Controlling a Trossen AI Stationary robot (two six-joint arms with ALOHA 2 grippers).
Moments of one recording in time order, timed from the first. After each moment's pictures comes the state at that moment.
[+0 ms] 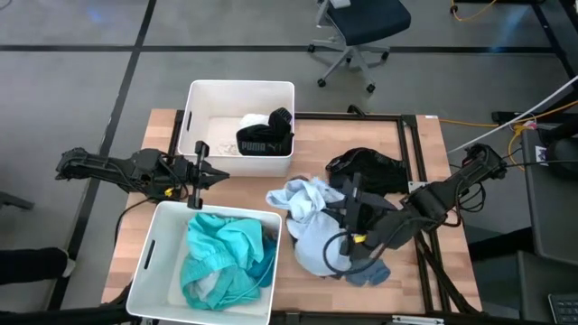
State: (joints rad) left arm -0.14 0.45 0.39 0.23 -0.13 0.18; right arm 0.59 1.46 1.54 -0.52 0.80 0.06
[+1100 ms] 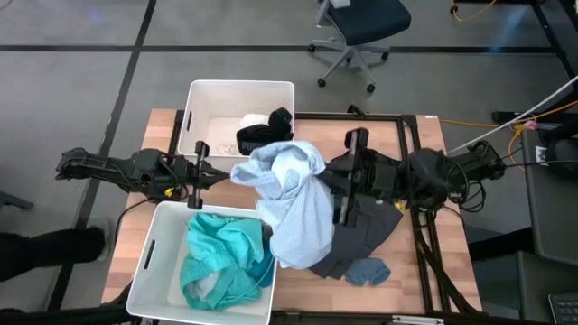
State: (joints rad) left arm -0.14 0.45 0.39 0.23 -0.13 0.18; right arm 0.37 1.46 1.58 0.38 0.34 -0.46
